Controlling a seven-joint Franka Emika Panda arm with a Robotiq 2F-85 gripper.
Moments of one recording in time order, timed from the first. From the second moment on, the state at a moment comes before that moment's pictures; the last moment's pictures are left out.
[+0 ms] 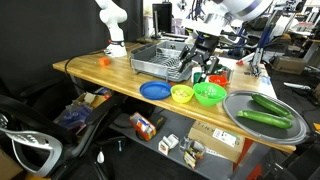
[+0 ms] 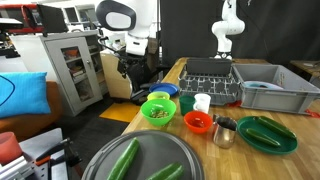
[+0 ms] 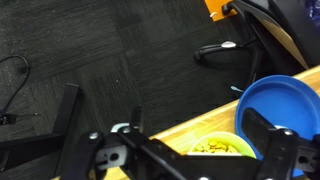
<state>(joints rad) 0.13 0.25 0.13 -2.20 0.70 2.43 1.04</state>
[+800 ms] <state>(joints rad) 0.19 0.43 0.15 -2.18 1.02 2.68 1.14</state>
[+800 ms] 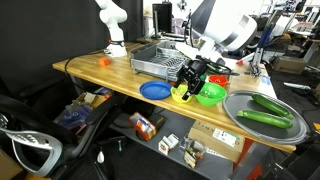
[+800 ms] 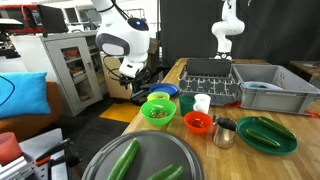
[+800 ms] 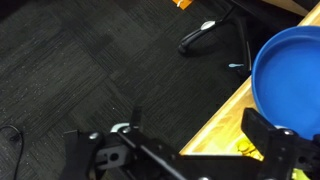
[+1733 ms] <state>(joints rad) 0.19 0.59 0.09 -2.08 1.03 2.72 1.33</state>
